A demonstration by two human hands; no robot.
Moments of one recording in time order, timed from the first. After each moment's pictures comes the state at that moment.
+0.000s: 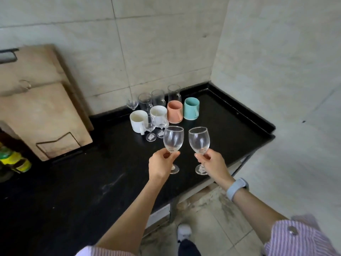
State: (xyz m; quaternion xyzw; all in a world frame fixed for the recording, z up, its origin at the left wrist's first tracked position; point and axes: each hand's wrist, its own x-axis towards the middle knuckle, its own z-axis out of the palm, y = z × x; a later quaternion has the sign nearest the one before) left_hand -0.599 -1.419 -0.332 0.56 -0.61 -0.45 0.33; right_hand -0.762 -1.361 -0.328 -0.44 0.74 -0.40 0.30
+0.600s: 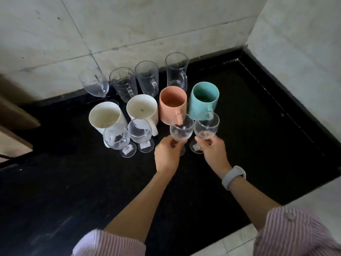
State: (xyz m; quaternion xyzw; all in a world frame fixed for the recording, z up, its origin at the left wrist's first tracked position) left_hand -0.753 -1.630 -0.475 0.65 -0.55 -0.42 0.30; right_hand -0.887 -1.608 -0.465 -0.41 0.71 -0.43 0.39
